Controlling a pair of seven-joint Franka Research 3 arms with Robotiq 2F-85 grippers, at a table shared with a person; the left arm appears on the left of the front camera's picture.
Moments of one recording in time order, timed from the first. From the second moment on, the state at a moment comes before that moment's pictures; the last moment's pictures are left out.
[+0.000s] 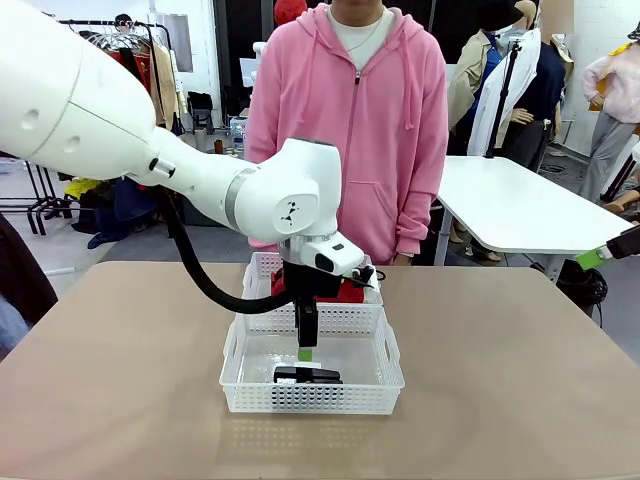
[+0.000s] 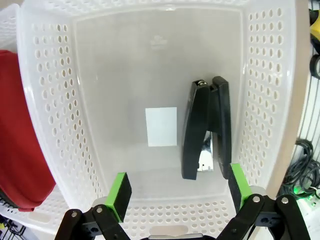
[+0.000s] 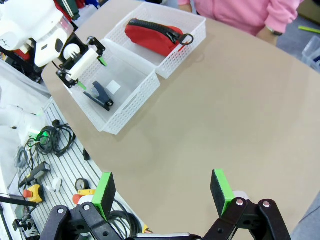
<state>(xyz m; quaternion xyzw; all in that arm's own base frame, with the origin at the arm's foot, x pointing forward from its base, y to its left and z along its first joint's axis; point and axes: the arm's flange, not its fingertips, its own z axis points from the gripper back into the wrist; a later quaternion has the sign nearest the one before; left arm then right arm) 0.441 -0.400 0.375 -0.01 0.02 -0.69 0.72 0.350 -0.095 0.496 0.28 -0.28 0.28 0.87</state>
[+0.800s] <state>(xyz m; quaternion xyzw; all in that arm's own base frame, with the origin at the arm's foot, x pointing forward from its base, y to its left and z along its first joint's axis) 0.438 -0.401 0.377 -0.01 0.03 -0.69 0.72 0.350 -0.095 0.496 0.28 -0.28 0.28 0.87</state>
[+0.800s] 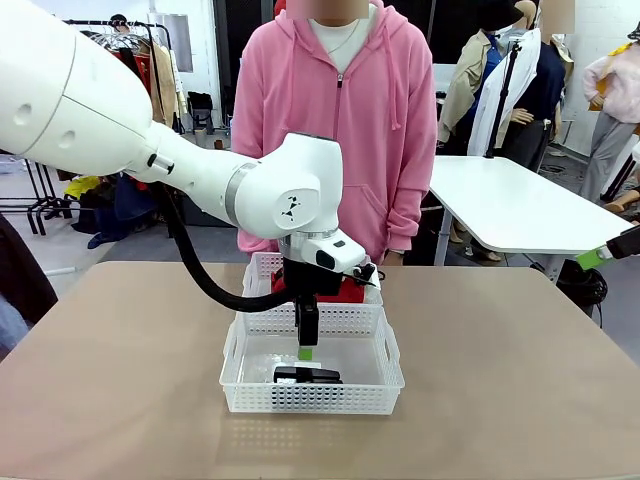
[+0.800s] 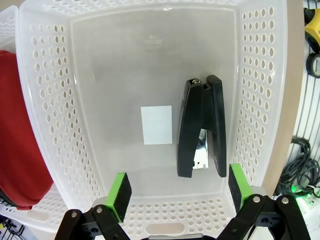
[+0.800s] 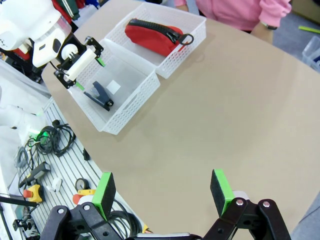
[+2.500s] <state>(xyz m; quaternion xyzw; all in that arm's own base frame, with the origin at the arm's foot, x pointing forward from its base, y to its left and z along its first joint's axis) 0.481 -0.229 0.562 -0.14 -0.17 -0.49 0.84 0.350 -0.095 0.496 0.28 -0.28 0.29 0.87</state>
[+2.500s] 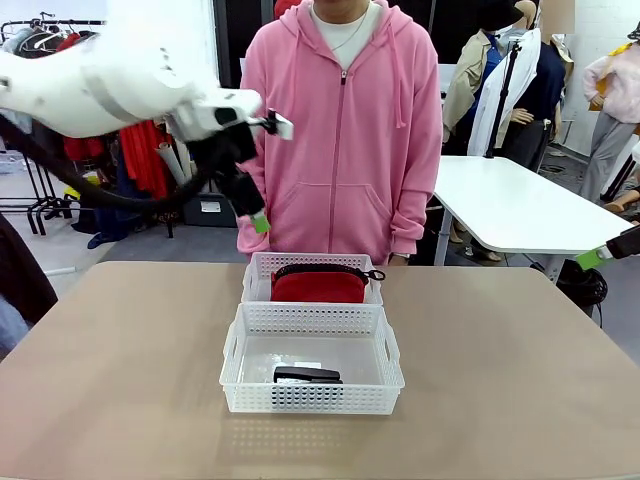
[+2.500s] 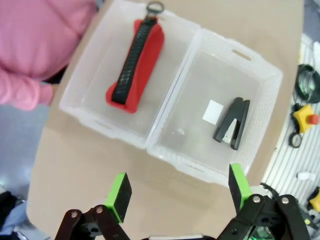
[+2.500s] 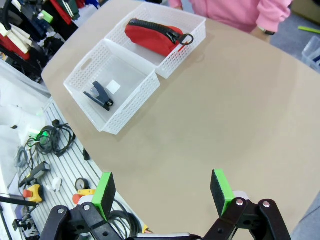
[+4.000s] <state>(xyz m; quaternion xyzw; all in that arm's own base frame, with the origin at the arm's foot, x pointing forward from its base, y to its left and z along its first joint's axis) 0.377 0.046 0.486 -0.31 -0.35 -0.26 0.84 0.350 -0.095 0.496 0.28 -0.28 0.29 0.87</state>
